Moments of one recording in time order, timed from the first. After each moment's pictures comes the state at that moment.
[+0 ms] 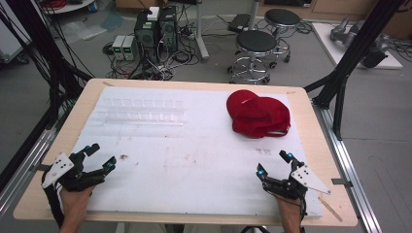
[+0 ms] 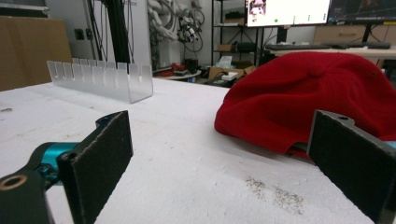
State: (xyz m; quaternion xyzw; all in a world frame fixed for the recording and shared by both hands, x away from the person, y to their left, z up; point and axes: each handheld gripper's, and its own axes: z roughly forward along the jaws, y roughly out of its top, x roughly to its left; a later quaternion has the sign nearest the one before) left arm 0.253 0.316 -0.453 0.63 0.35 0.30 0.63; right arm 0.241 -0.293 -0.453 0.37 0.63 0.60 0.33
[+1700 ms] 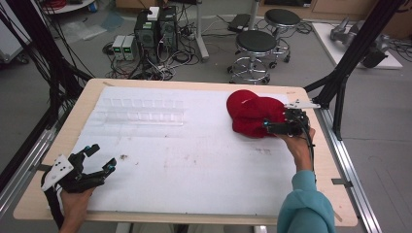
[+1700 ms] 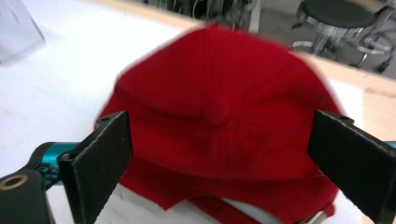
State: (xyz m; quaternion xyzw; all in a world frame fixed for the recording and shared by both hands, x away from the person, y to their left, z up) left arm 0.250 0.316 -0.454 0.62 0.34 0.31 0.63; right arm 0.404 -0.313 -0.380 0.46 0.75 0.39 0.26
